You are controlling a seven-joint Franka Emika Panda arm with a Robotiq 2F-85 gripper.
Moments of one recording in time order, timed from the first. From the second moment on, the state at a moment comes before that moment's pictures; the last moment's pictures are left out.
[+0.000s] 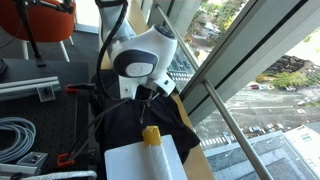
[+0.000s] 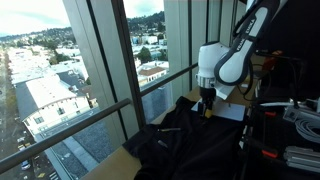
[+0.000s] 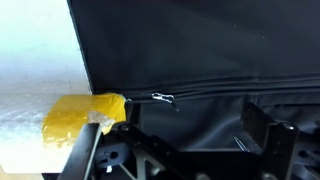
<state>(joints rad) 0.14 0.53 -0.06 -2.25 -0.10 2.81 0.19</state>
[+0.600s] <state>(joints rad) 0.22 0.70 -0.12 -2.10 -0.10 2.81 0.20</state>
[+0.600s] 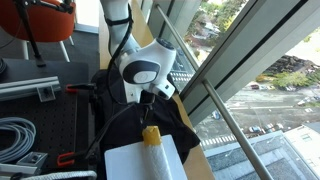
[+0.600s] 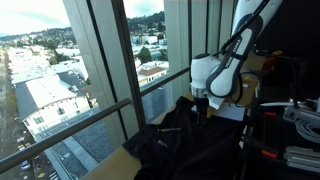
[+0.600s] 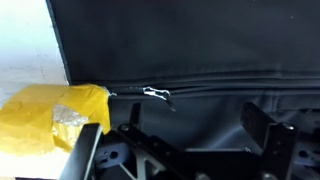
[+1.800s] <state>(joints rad) 0.23 0.73 -0.15 -2.08 -0.10 2.81 0.21</state>
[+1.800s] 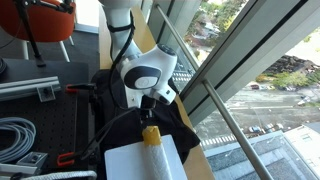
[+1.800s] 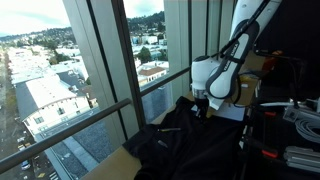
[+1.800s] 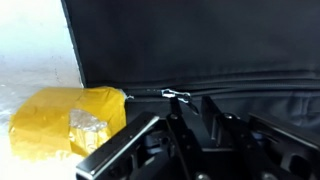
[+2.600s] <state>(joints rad) 0.23 0.74 -0.15 -2.07 -0.10 2.81 0.21</state>
